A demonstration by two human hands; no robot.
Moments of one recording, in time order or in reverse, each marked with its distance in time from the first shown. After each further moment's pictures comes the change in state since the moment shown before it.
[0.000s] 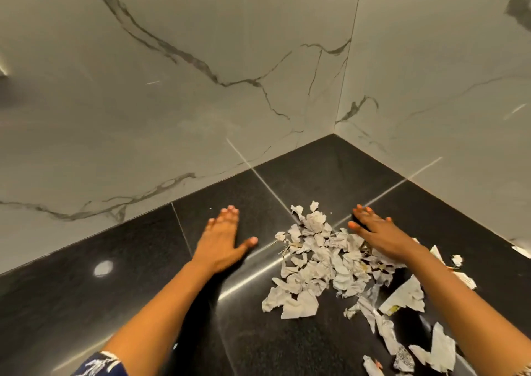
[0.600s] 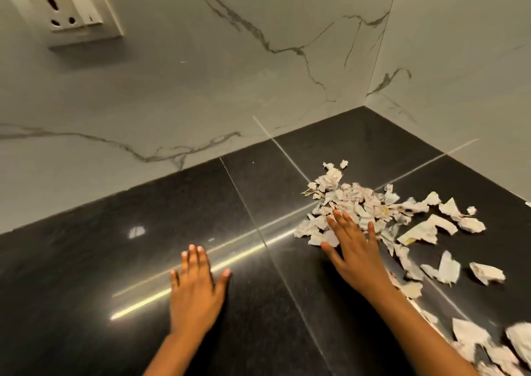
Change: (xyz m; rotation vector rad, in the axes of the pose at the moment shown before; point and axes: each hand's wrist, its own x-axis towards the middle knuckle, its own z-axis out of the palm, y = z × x) left_hand -0.266 -0.019 0.037 -0.061 0.128 -0.502; right_hand -0.146 -0.122 0.123 -0.142 0.322 -0.213
